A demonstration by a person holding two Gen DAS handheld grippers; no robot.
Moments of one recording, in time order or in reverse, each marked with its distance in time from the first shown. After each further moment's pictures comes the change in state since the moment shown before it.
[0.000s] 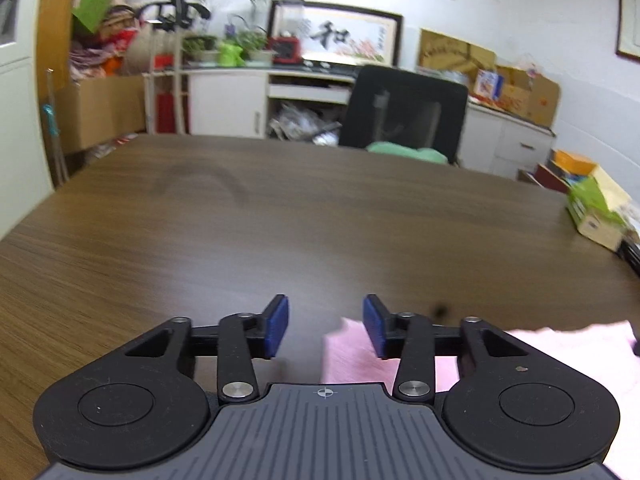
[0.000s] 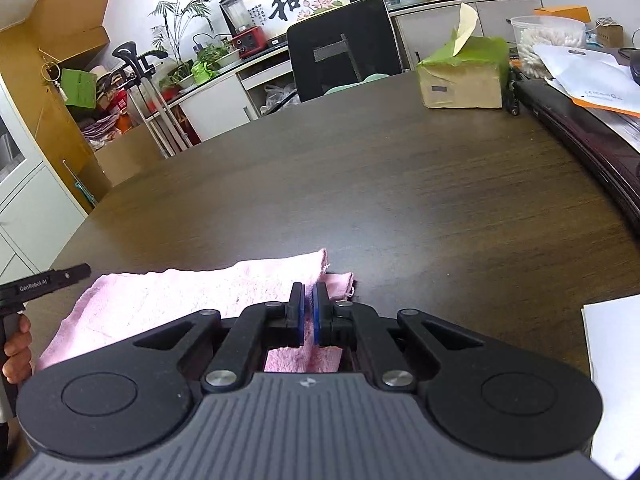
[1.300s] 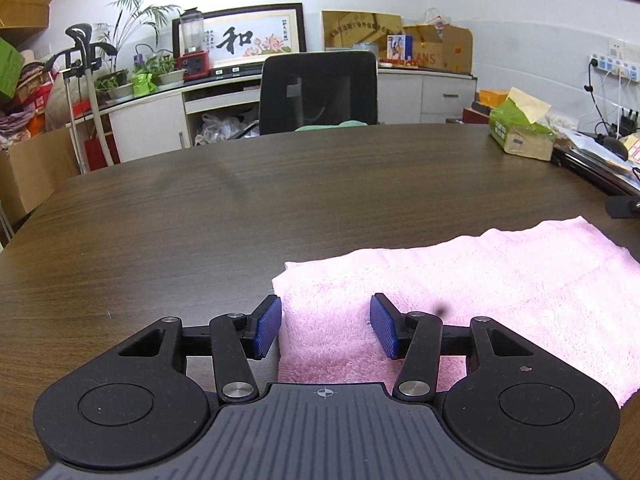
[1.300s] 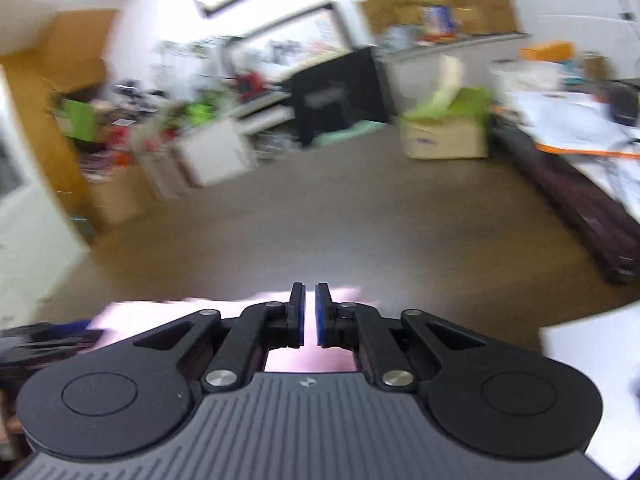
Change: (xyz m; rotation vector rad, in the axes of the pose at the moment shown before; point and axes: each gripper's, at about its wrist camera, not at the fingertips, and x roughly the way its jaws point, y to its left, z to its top) left arm -0.007 -0.051 -0.039 0.290 0.027 -0.137; right arm -0.025 0.006 -0.001 -0.035 -0.118 0.109
